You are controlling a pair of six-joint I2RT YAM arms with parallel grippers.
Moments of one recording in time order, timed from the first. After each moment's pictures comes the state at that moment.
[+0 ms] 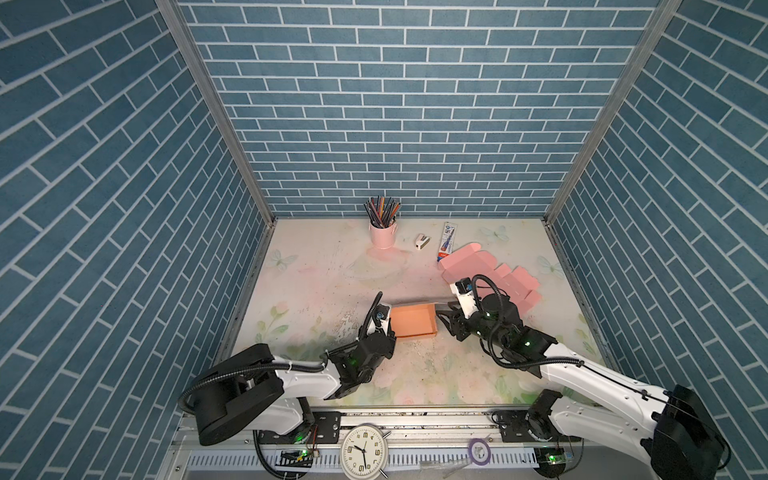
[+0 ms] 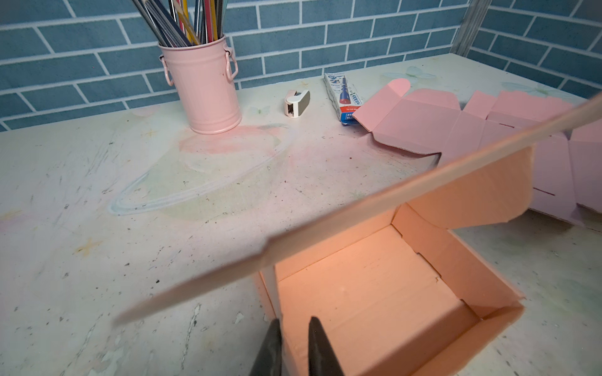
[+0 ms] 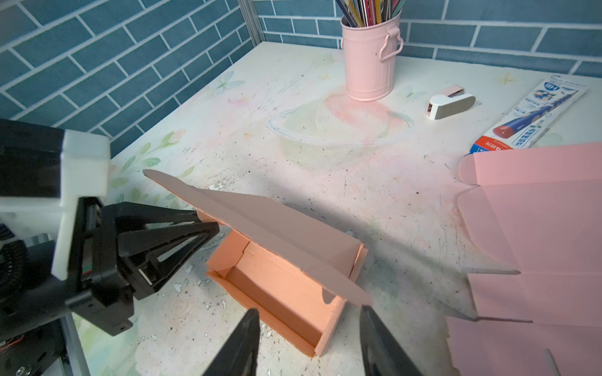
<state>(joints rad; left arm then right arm) -1.03 1.33 0.28 0.60 -0.62 -0.30 0.79 1.00 0.53 0.02 -0.08 0.22</state>
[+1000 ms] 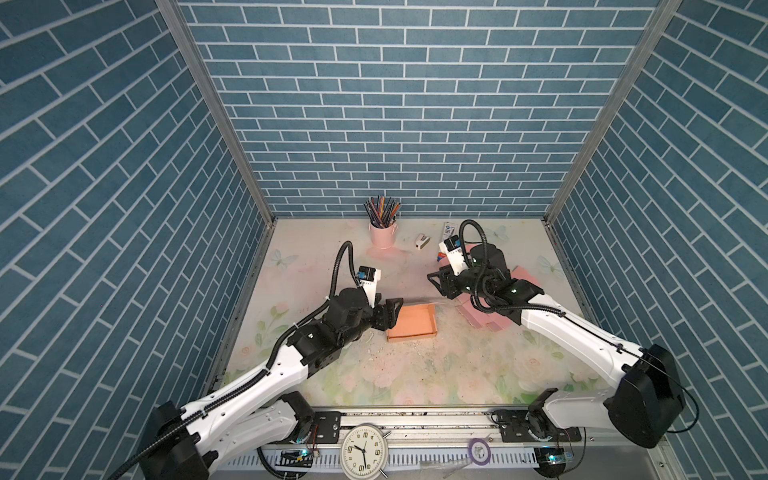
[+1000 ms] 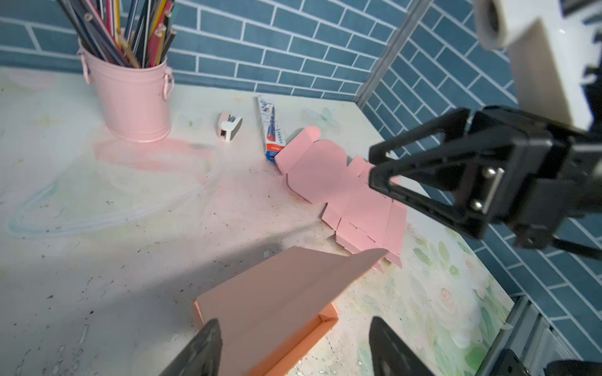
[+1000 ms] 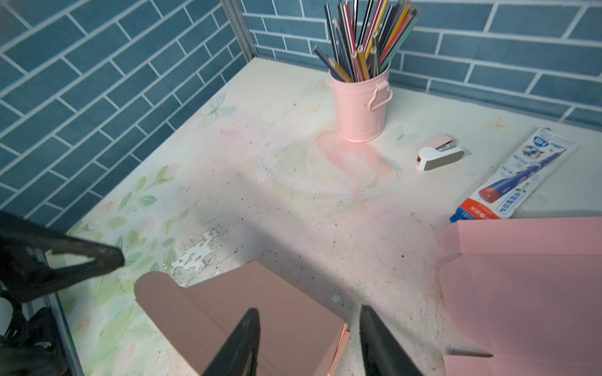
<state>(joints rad) -0.73 1.00 0.68 -0.13 -0.02 -0.49 0.66 1.35 1.01 -0.22 -0.22 0.14</state>
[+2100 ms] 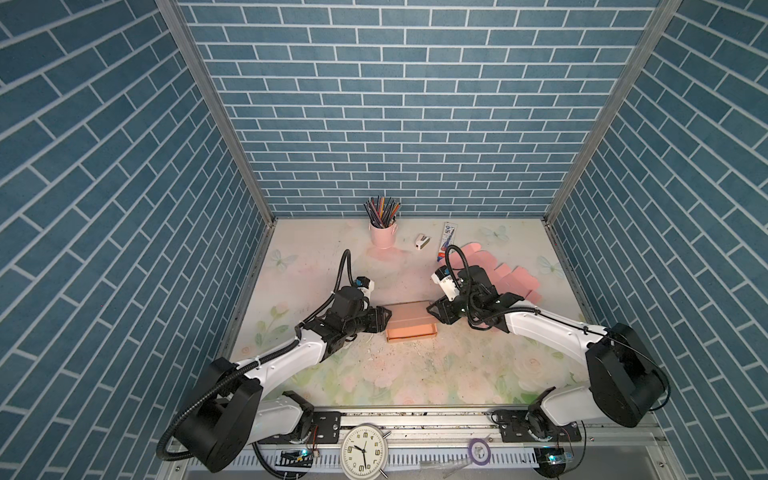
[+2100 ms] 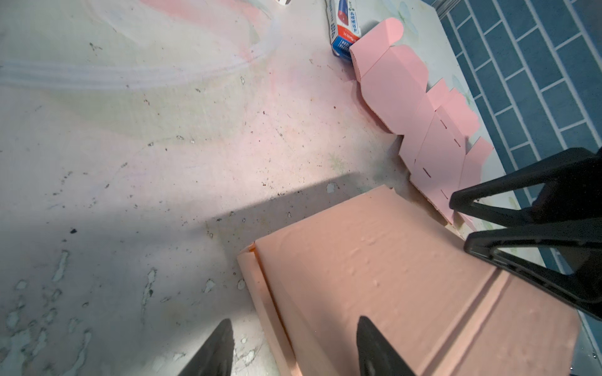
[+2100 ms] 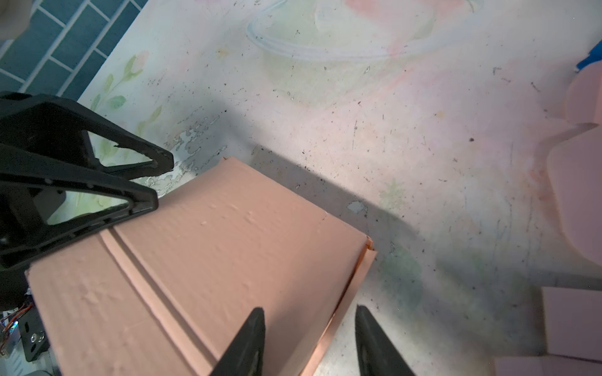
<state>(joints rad) -0.55 1.25 0.52 0.04 0.21 -0.51 0.66 1.45 0.81 -0.18 -0.33 0.14</state>
